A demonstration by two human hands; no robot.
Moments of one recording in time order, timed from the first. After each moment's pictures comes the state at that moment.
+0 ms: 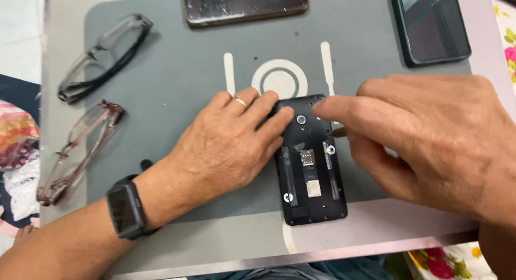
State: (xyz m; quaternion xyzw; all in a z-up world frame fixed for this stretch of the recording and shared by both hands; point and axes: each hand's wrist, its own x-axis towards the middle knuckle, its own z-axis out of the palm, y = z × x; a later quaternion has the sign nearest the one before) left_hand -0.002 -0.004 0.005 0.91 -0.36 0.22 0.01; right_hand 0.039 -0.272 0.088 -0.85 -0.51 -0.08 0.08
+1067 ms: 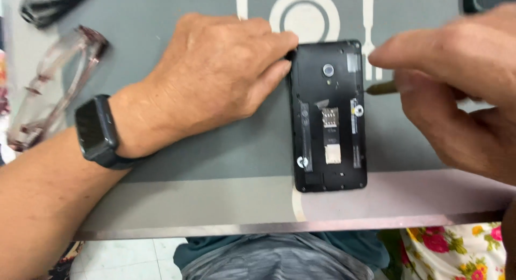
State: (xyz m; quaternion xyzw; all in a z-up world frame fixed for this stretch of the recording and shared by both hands) left_hand 0.014 0.022 -0.011 0.93 -0.32 0.18 0.03; right_hand 0.049 -0.269 0.113 -0.84 -0.52 0.02 0.15
